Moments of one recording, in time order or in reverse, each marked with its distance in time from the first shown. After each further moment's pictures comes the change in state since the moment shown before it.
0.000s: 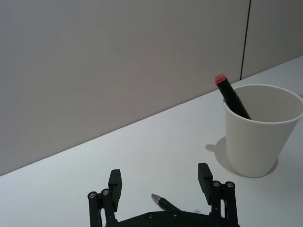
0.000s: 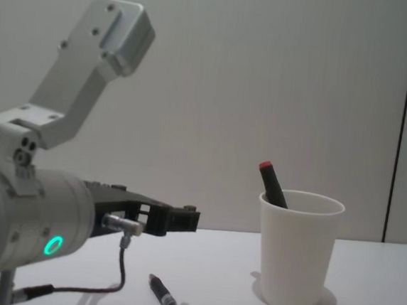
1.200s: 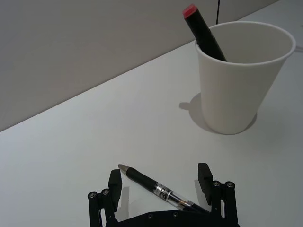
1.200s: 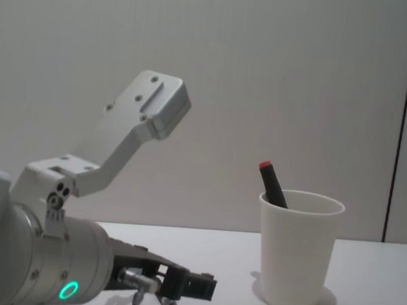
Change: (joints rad) left arm -0.037 -0.045 0.006 0.088 0.056 0.157 -0.149; right arm 0.000 0.000 0.000 0.000 0.000 0.000 0.000
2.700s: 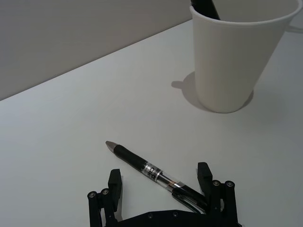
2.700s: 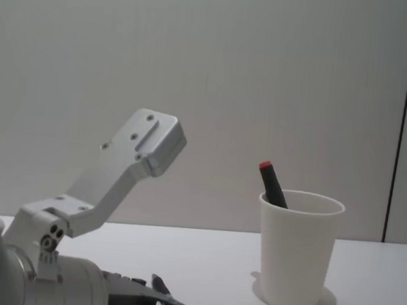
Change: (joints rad) left arm 0.032 -0.009 -0.006 0.042 0.006 -0.025 -0.032; right arm 0.000 0.000 0.000 0.000 0.000 0.000 0.000
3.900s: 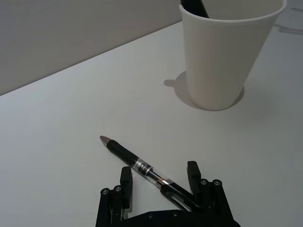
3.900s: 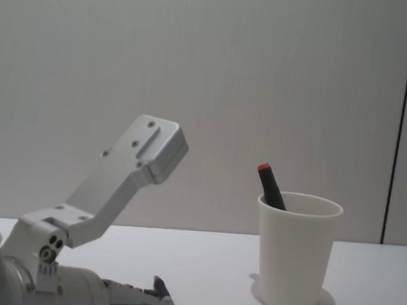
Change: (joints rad) left arm 0.021 0.001 0.003 -0.009 -0.006 0.000 0.002; right arm 0.000 0.000 0.000 0.000 0.000 0.000 0.000
